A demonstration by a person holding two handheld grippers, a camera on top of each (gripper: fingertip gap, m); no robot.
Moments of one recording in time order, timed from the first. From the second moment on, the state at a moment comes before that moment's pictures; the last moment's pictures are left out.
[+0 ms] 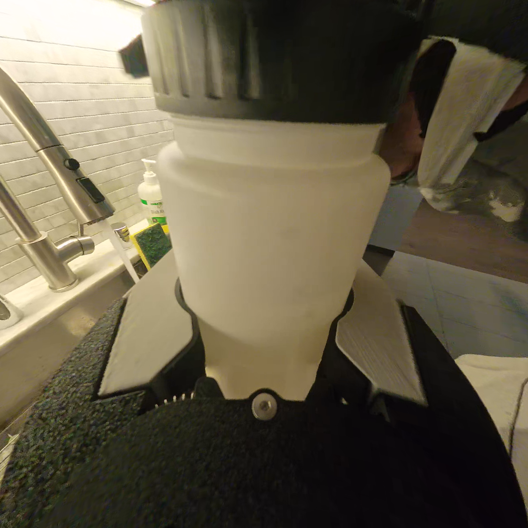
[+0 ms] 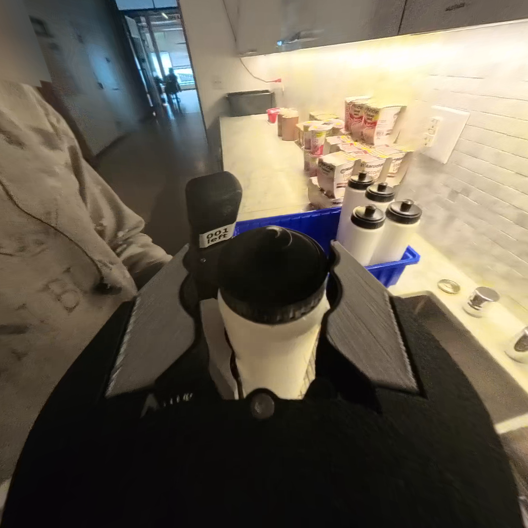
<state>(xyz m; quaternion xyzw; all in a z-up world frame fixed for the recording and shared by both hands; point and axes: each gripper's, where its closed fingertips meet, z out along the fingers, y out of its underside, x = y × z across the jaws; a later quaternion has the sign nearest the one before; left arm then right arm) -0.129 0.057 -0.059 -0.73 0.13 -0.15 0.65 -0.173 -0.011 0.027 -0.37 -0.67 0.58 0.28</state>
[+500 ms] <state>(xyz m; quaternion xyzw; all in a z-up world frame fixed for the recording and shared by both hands) -0.141 0.075 -0.066 -0.74 0.10 -0.14 0.65 -0.146 0.016 0.016 -0.49 -0.53 0.51 0.47</state>
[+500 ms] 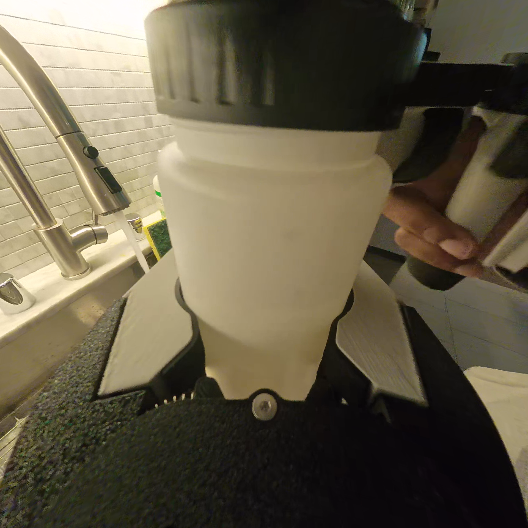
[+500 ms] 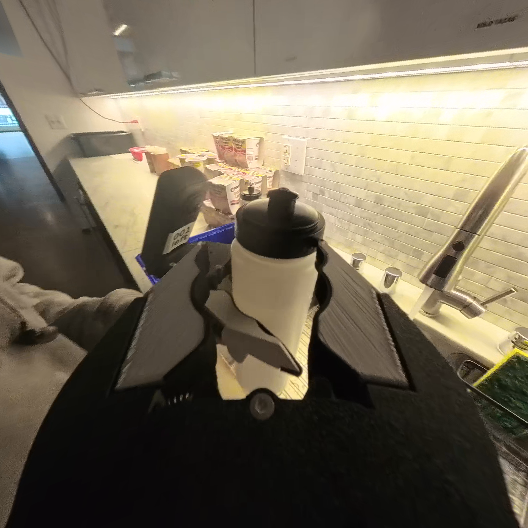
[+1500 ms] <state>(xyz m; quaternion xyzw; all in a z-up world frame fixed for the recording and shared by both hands) -0.130 0.090 -0.063 -0.74 0.12 -0.12 0.65 -0.171 0.027 0.034 -0.44 -0.59 0.50 0.45</state>
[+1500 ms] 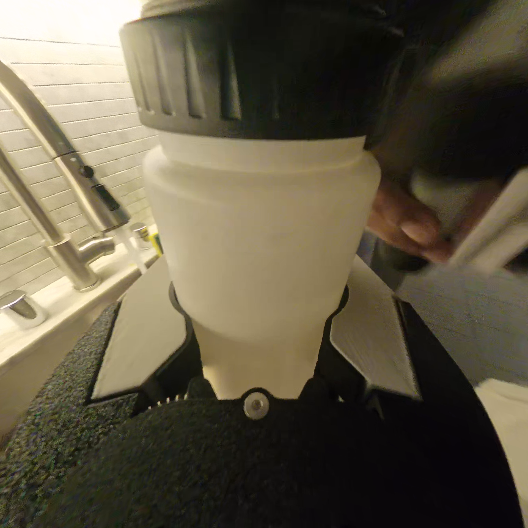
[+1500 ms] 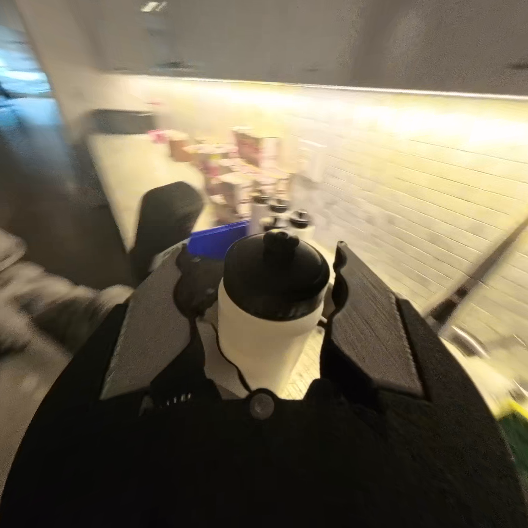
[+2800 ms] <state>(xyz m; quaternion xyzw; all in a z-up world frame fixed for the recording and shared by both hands) -0.090 0.052 -0.046 -0.72 0.23 -0.22 0.62 -0.156 -0.006 0.043 -0.36 -0.65 0.56 0.35</state>
